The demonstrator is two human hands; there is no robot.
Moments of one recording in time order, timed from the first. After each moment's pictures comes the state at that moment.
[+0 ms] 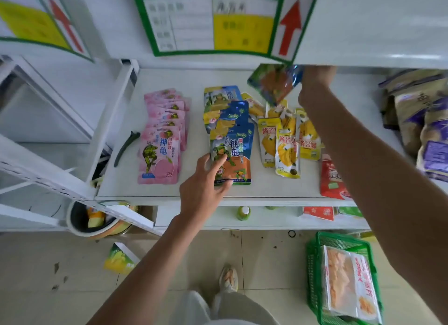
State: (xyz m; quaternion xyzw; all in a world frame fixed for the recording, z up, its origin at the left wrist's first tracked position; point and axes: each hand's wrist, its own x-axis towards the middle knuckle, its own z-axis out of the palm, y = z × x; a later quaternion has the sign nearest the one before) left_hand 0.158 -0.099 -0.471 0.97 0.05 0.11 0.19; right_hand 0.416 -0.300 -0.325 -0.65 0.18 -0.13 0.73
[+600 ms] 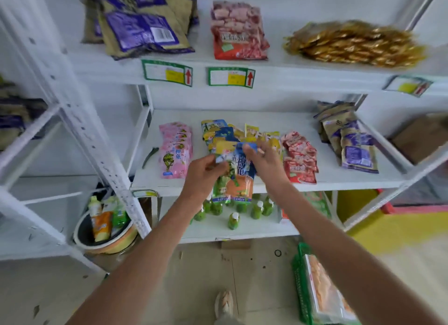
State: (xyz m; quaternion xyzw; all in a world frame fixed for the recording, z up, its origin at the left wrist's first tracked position) left_hand 0.024 -0.108 -0.302 0.74 0.04 0.06 0.67; right_hand 0.053 -0.278 -0.262 -0.77 -0.04 0.01 0.64
